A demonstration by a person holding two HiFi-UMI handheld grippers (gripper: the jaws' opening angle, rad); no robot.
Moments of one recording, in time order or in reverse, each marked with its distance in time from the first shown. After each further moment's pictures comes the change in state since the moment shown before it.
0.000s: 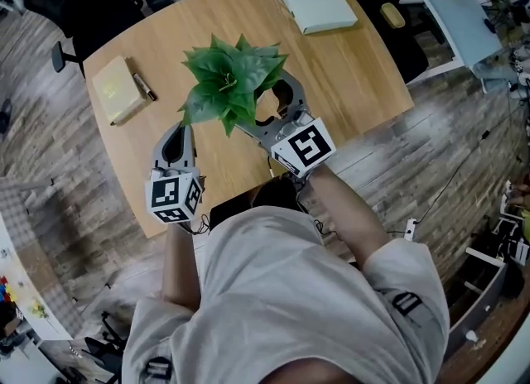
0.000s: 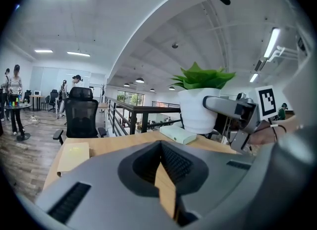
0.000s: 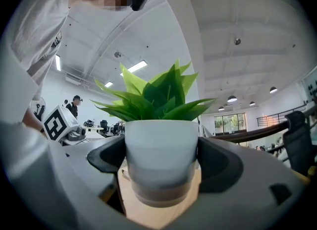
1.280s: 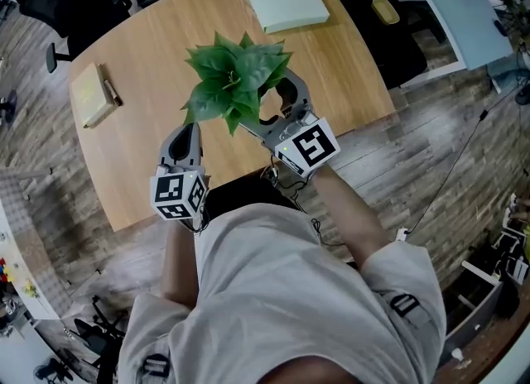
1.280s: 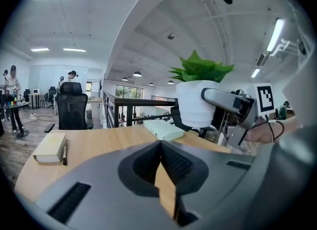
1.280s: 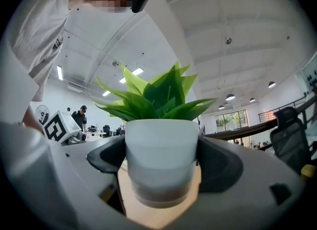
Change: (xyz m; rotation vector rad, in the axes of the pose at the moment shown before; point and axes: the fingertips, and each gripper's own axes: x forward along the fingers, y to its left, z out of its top) left arm 0.081 -0.164 -0.018 -0.006 0.072 0.004; right arm -0.120 -0.132 -0.001 0.052 -0.024 0.030
